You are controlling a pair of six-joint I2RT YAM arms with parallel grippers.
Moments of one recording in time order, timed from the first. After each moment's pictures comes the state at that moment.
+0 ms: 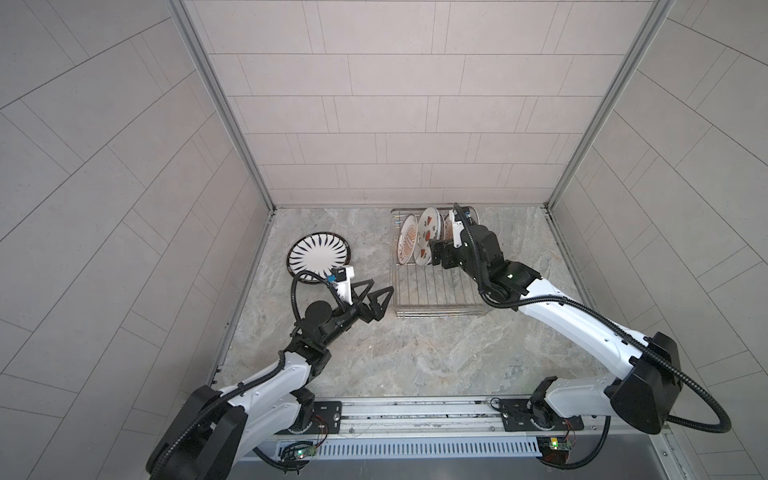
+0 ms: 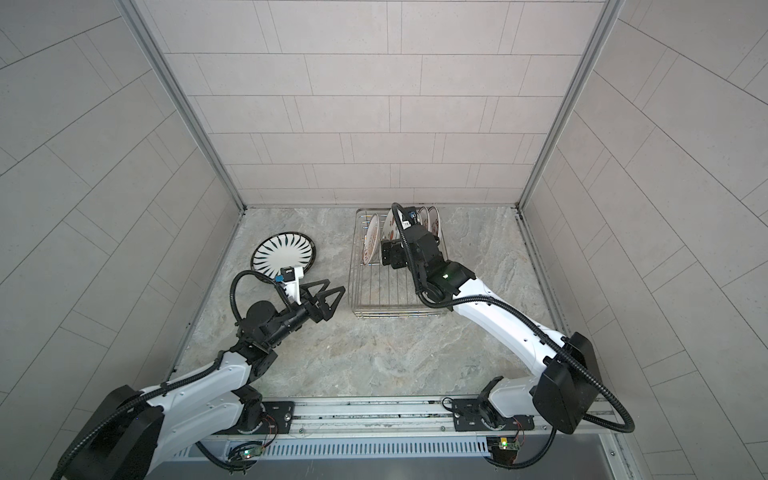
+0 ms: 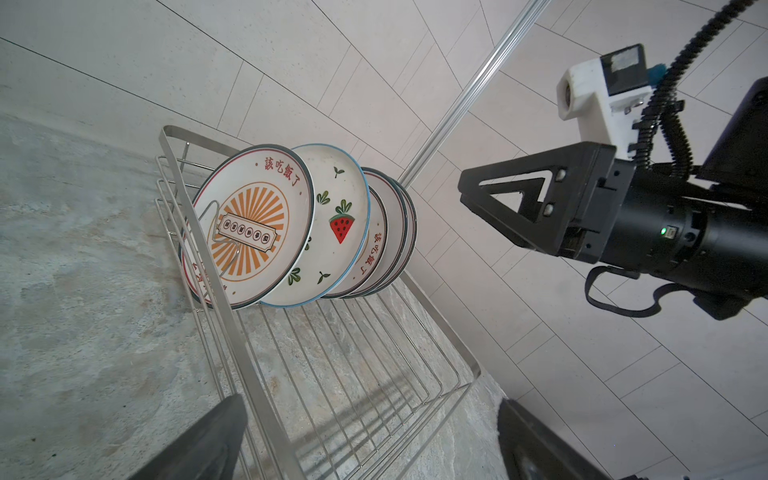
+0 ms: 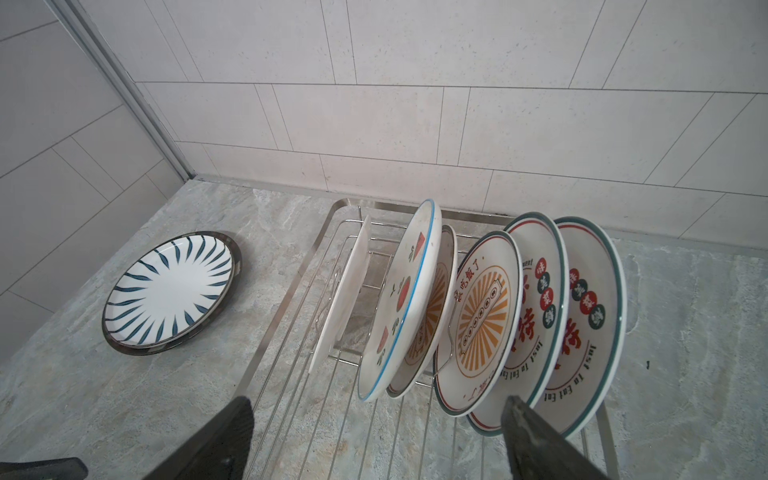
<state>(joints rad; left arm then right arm) -0.49 1.02 0.19 0.82 0.31 -0.61 0.64 1.35 1.17 -0.26 0.31 0.27</state>
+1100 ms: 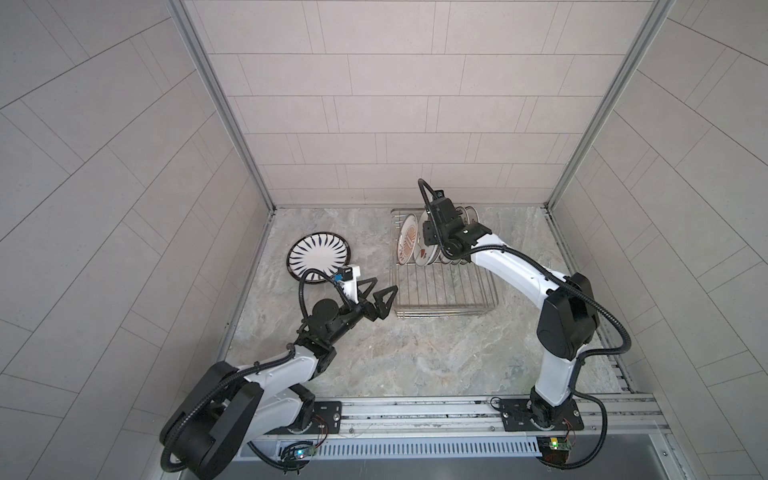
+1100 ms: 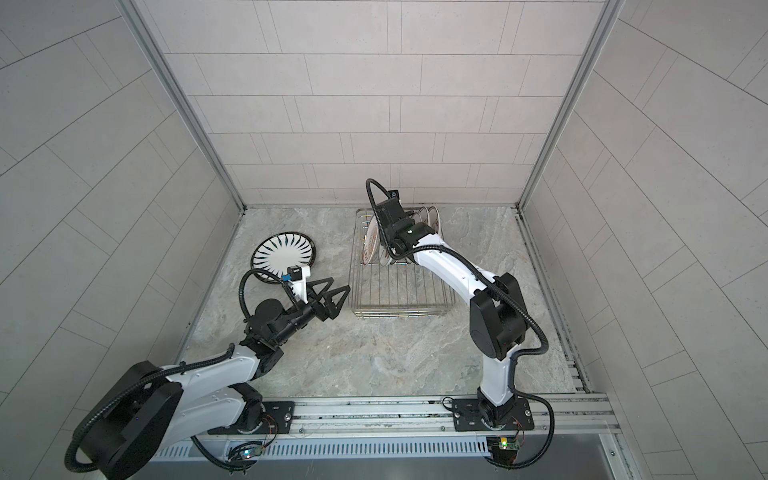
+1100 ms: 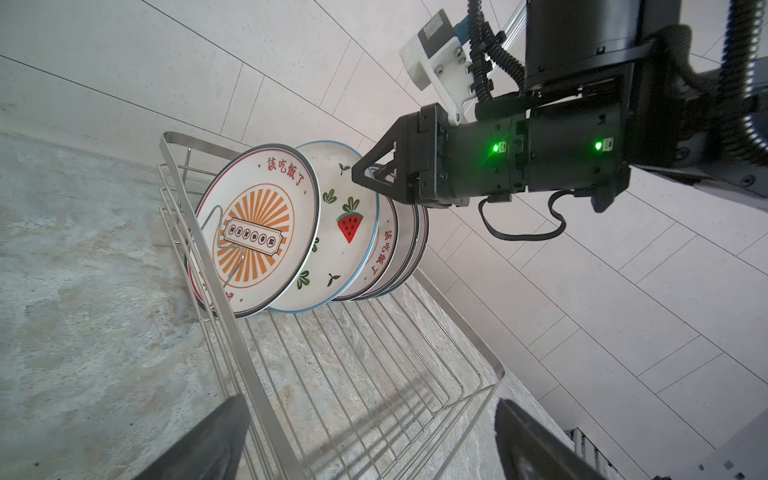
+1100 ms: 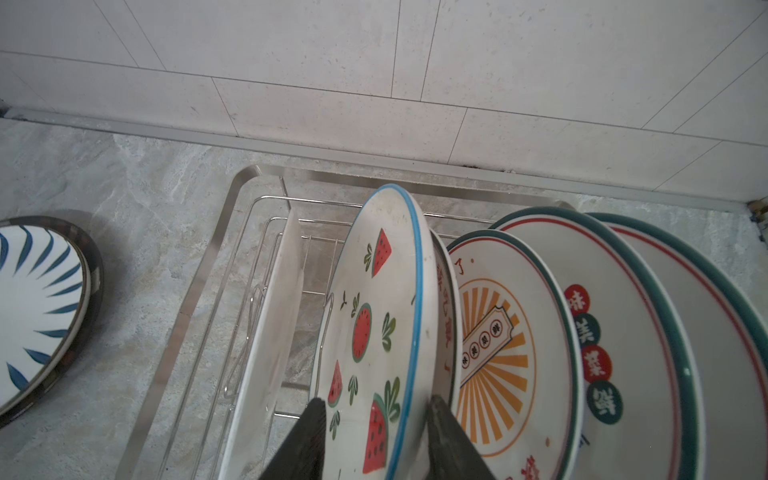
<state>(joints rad) -0.52 1.15 0.21 0.94 0.25 -0.55 0.56 1.86 1.65 -0.50 0.38 0.31</state>
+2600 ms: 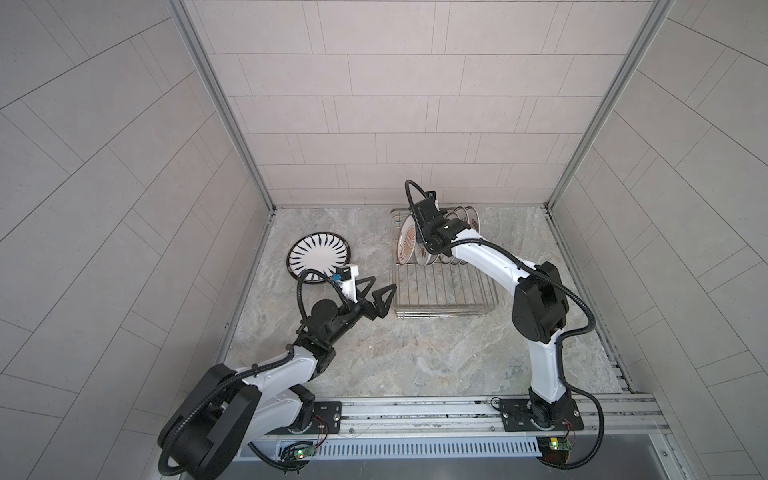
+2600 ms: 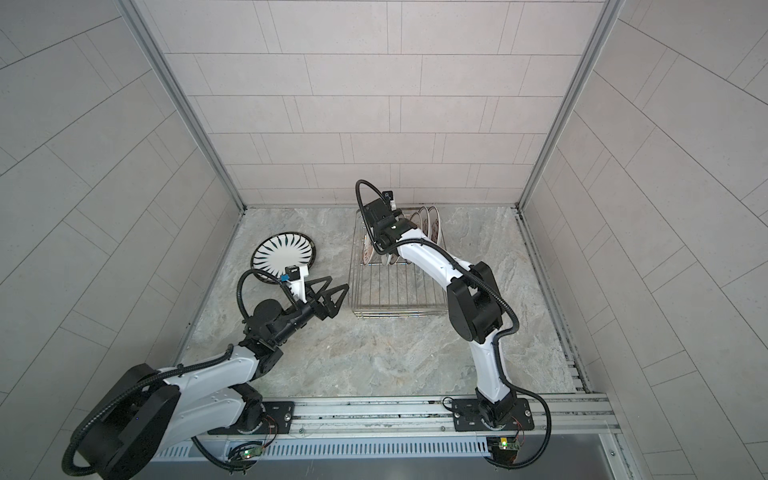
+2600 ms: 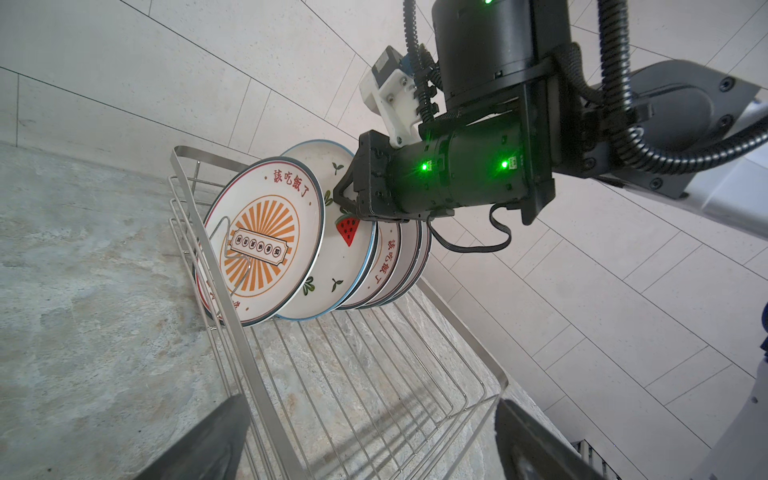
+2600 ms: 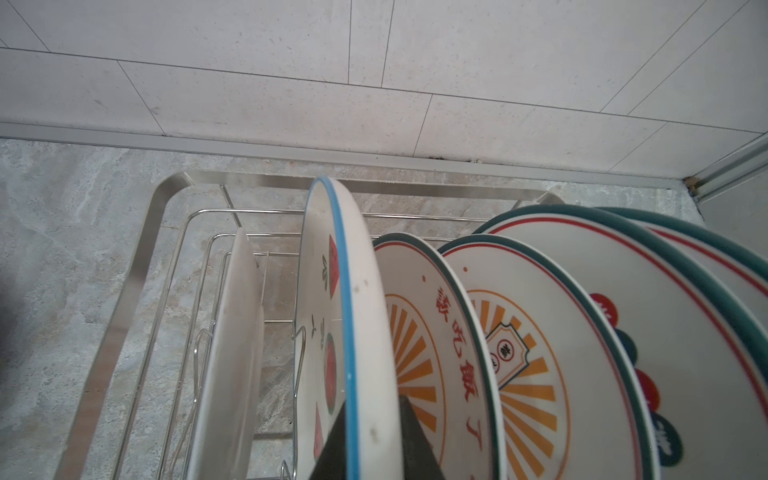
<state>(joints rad) -0.52 1.12 0.21 0.94 0.23 -0.55 0.58 2.04 1.83 -0.59 0.55 0.38</state>
